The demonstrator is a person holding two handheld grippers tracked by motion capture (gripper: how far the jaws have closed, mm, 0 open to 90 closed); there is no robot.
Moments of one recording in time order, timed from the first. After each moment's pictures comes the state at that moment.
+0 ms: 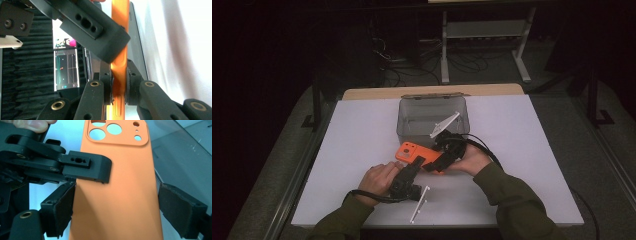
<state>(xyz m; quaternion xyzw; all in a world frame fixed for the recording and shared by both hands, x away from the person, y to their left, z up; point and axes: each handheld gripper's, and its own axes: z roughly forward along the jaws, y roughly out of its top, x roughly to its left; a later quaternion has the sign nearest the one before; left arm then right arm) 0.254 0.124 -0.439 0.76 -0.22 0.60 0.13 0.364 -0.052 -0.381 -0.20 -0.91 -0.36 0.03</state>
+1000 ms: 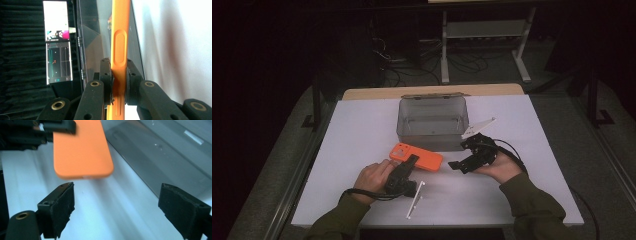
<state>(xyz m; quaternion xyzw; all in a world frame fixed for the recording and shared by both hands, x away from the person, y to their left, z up) 0.261 0.135 -0.438 0.78 -0.19 0.58 0.12 0.338 -0.126 -0.380 -0.29 -0.88 -0.37 -0.05</state>
